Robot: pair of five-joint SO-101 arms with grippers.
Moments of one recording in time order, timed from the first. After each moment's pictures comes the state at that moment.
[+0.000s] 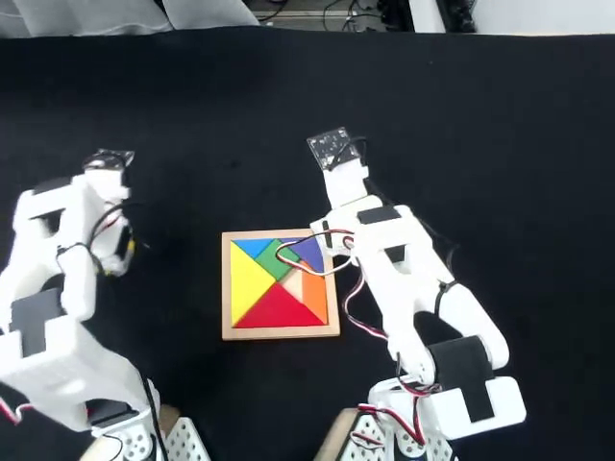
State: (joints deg) left arm -25.1 11.5 23.5 67.6 -28.7; right arm -12.6 -5.7 45.0 36.6 8.4
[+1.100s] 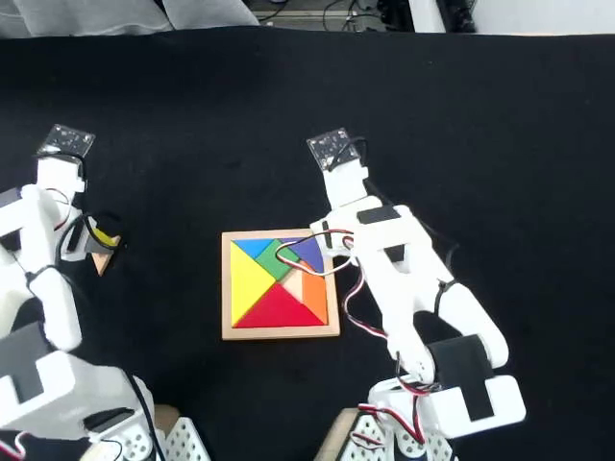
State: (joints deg) left arm -33.8 2.2 25.9 53.1 -44.4; right arm -12.6 -5.2 45.0 36.6 8.4
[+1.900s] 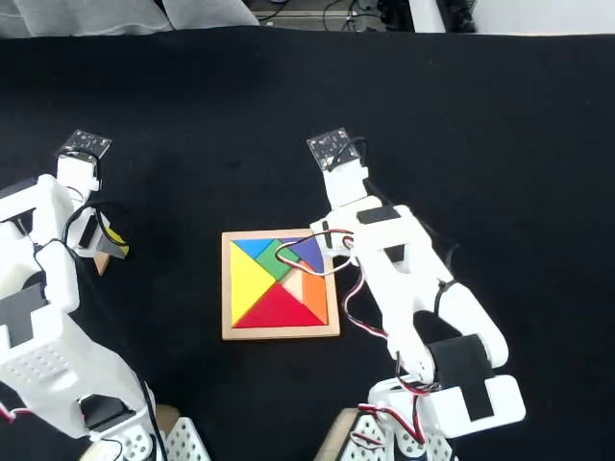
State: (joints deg) left arm -31.5 17.4 17.3 53.1 -44.9; right arm -12.6 -5.2 45.0 36.6 8.4
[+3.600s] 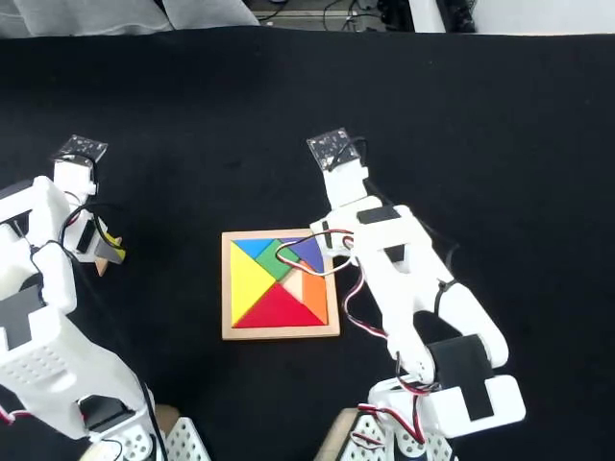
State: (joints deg) left arm -32.4 17.3 17.7 56.6 -44.4; right arm -12.6 -5.2 45.0 36.6 8.4
